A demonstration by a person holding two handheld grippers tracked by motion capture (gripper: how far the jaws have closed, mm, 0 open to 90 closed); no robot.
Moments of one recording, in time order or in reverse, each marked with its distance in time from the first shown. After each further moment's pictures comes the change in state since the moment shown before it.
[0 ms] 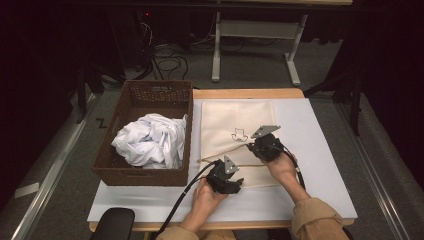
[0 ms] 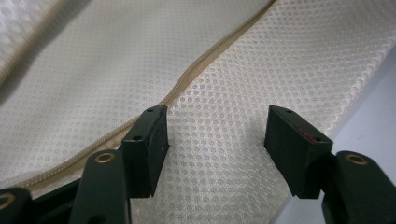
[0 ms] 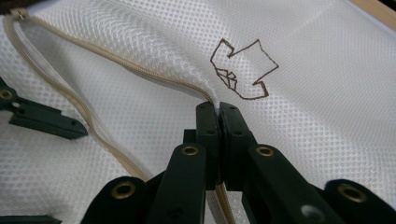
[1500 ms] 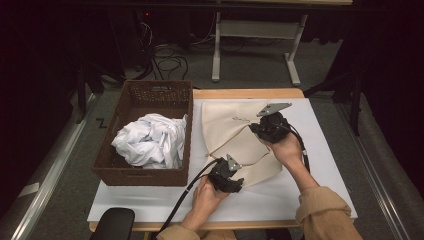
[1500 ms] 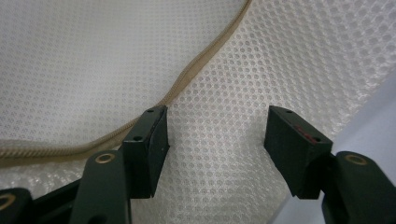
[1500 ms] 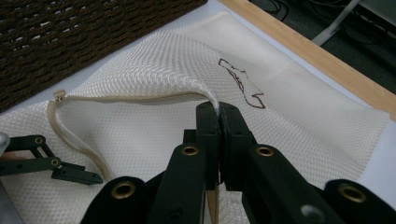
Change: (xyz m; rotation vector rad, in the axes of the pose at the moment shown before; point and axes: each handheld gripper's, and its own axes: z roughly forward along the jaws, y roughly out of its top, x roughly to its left) left arm -0.001 0.010 0.000 0.073 0.010 0.004; right arm -0.020 0.051 -0.048 -0.085 -0.006 0.028
